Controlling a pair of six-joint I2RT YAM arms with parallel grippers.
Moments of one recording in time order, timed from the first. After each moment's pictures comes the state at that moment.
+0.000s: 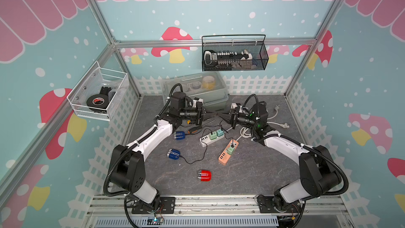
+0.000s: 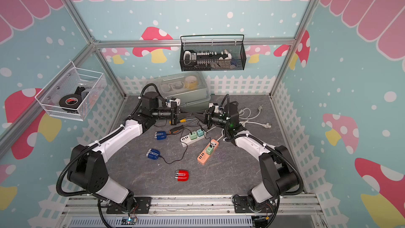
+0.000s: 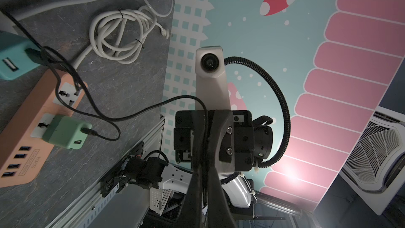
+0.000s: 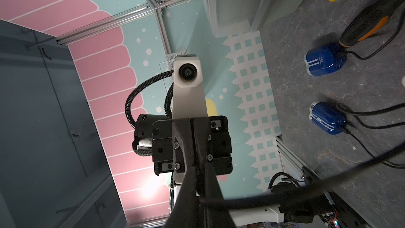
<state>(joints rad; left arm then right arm) -0.37 1.59 1.23 0.00 1.01 -1.41 0.42 1.52 0.93 0.60 -0.81 1.83</state>
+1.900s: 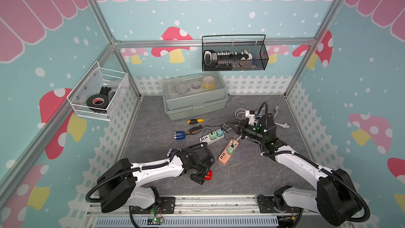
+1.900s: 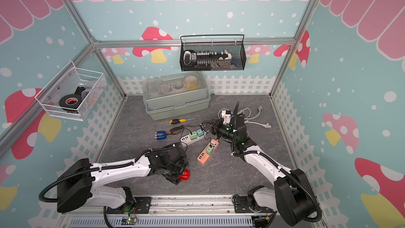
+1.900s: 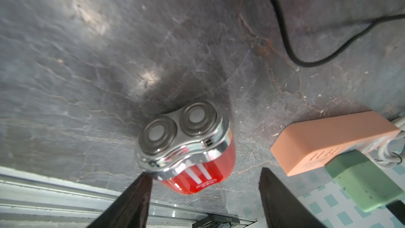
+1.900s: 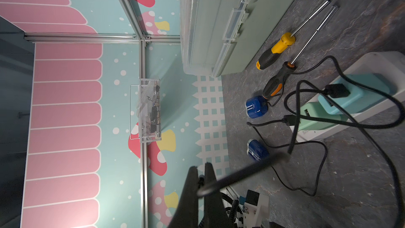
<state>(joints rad) -1.00 1.38 0.74 -0.54 0.09 -2.06 0.42 1.24 0.68 0.39 -0.54 1.44</state>
